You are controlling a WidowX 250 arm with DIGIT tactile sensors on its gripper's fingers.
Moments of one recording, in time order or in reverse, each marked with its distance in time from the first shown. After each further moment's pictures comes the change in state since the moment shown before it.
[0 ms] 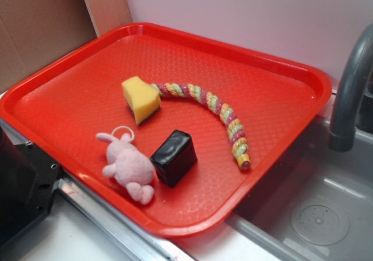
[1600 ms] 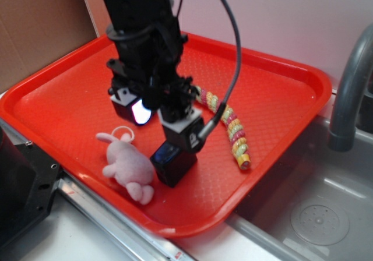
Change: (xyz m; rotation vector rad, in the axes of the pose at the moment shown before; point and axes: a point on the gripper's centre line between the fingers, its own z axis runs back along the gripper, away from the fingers) arm 0.020 -0.106 -0.184 -0.028 0.091 0.026
